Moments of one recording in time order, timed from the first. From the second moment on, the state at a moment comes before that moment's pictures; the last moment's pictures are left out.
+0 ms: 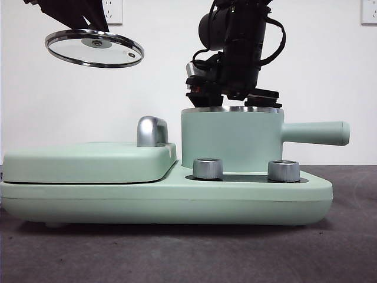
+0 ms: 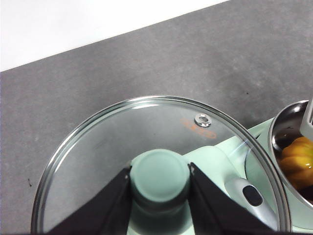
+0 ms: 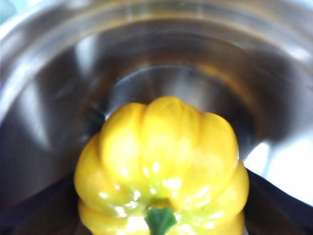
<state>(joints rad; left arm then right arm) -0.28 1.52 1.60 -0.68 0.13 0.11 0.53 2.08 1.91 -1.17 -0.06 0.05</state>
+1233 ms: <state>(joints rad) -0.28 1.52 1.60 -0.68 0.13 0.10 0.52 1.81 1.98 -1.34 0.00 0.06</state>
